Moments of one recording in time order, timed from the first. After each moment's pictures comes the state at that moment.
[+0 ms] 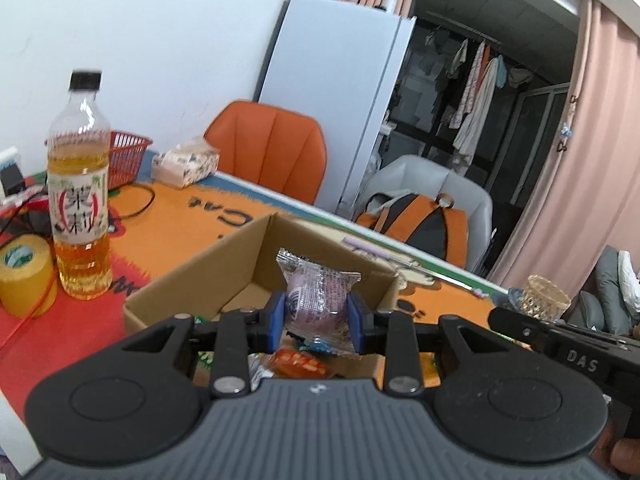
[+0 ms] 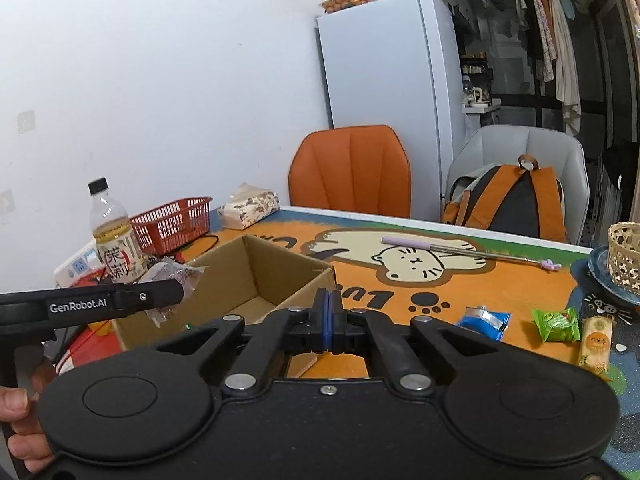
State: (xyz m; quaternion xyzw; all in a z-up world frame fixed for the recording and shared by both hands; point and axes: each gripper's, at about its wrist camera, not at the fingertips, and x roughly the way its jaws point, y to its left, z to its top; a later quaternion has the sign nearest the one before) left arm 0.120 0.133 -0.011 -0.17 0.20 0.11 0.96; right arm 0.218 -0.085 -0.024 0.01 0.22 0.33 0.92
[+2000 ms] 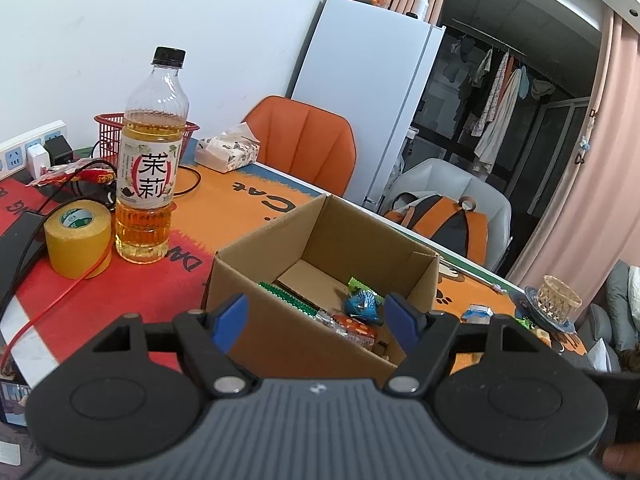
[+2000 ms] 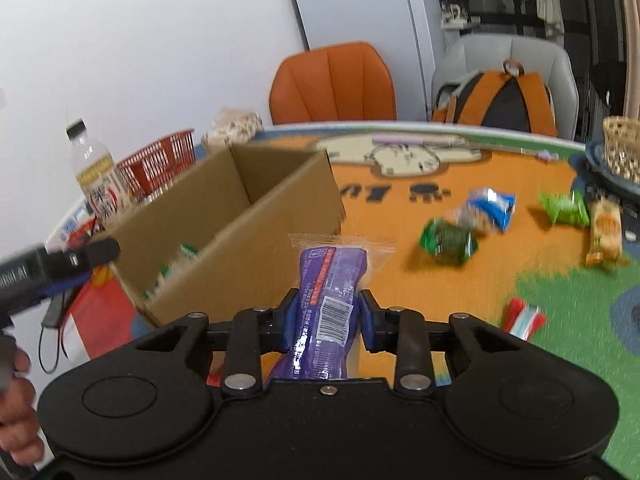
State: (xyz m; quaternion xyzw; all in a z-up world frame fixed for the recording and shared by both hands) left arm 0.065 0.154 -0.023 -0.19 0.20 0.14 0.95; right arm 0.201 -0.077 -0.053 0.02 0.32 0.30 0.90
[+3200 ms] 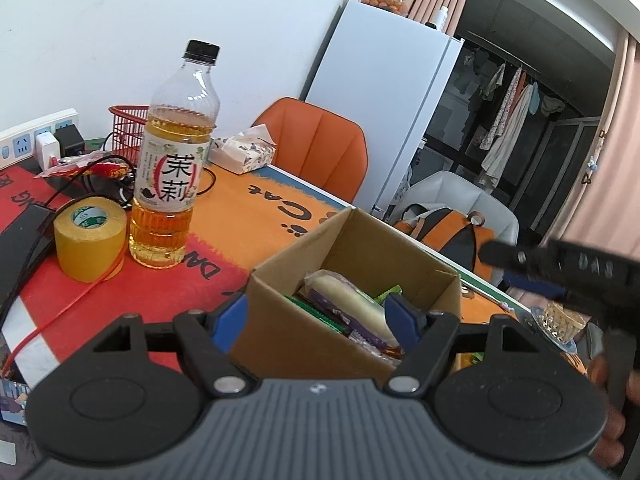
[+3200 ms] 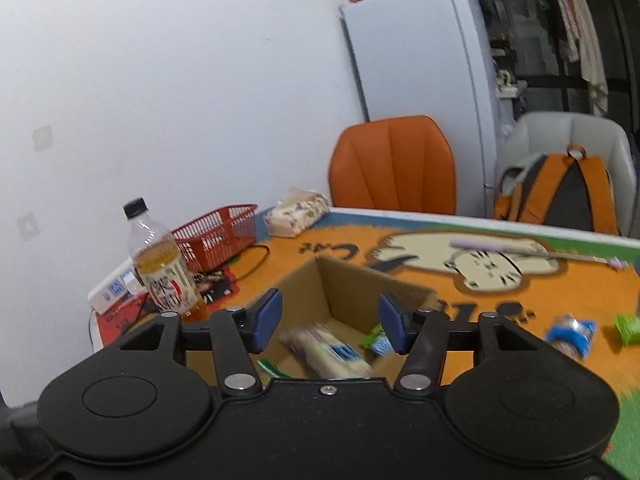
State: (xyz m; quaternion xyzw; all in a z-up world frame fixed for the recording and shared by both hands) left arm 0.065 0.184 -0.026 -0.22 0.19 0.15 0.95; right arm 0.213 -0.026 -0.004 0.04 0.23 0.36 0.90
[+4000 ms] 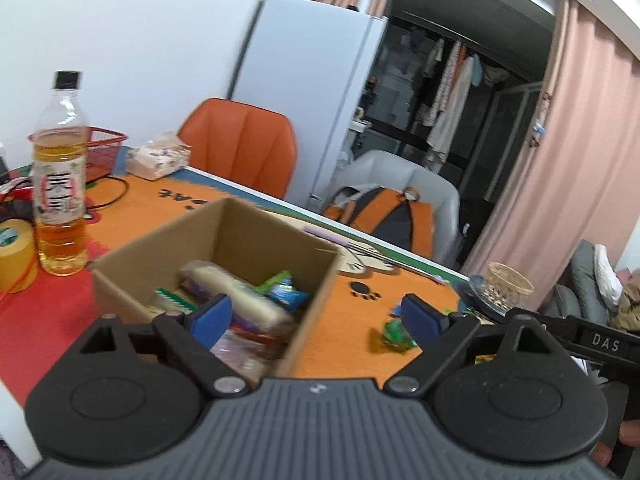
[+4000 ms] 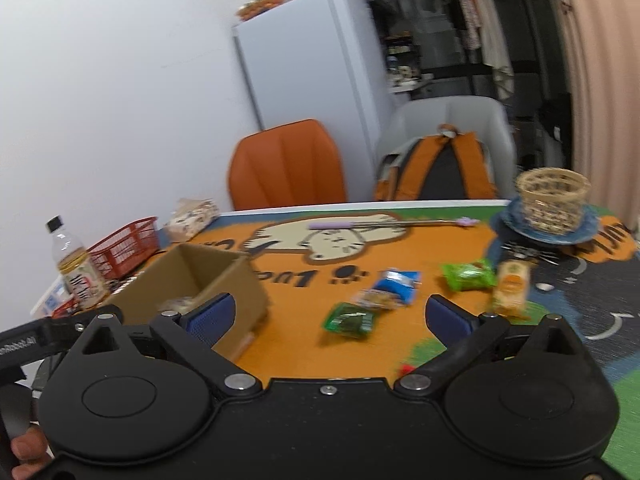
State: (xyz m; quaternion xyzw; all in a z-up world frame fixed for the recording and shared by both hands) left arm 0.095 0.087 -0.004 -0.17 0.19 0.07 0.96; right arm 0.210 -0.176 -0.026 0.08 0.25 0.23 0.94
